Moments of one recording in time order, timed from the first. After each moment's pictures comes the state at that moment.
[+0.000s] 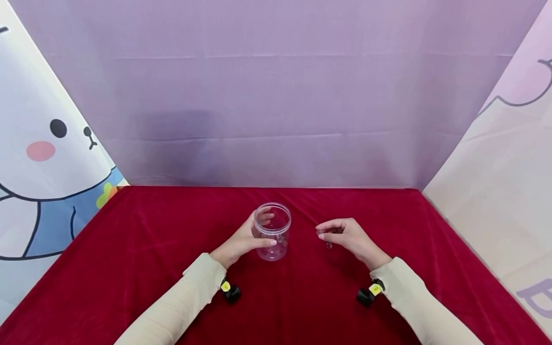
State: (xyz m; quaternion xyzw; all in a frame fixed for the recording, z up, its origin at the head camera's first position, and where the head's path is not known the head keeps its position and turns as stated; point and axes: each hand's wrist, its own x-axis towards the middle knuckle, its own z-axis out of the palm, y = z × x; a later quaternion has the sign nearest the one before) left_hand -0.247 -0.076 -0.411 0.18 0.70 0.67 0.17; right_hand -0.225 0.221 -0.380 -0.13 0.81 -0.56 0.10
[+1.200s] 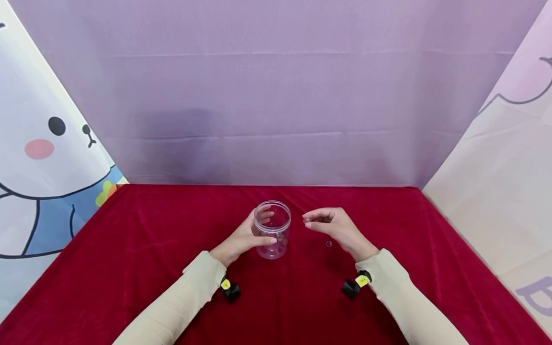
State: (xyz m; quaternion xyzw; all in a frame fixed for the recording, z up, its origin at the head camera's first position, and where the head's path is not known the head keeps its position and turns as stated) left_hand -0.246 -0.075 -0.408 0.17 0.70 0.67 0.17; right_hand -0.232 0.188 -0.362 -0.15 0.79 -0.59 0.07
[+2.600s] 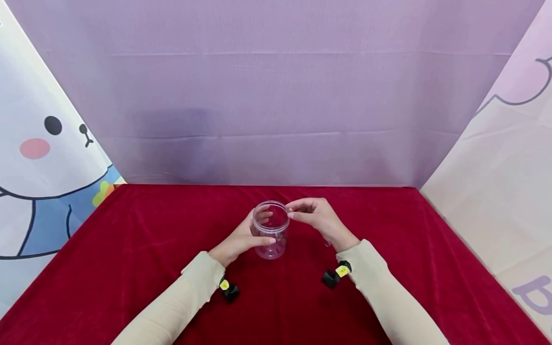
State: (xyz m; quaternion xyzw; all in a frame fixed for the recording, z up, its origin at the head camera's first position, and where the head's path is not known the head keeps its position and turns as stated) left_hand -0.250 -0.076 -0.412 0.18 0.68 0.68 0.19; right_hand -0.246 0.152 -0.347 -0.18 0.77 -0.61 0.05
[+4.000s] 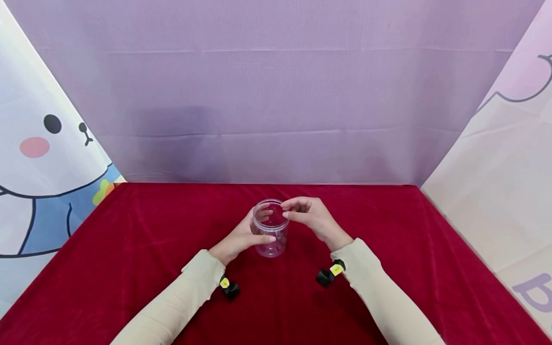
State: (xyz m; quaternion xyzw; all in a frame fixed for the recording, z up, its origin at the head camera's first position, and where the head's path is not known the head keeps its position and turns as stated) left_hand -0.249 -0.076 -0.409 0.18 0.69 0.68 0.18; right_hand -0.248 0.141 -0.354 -0.18 0.76 -0.62 0.04
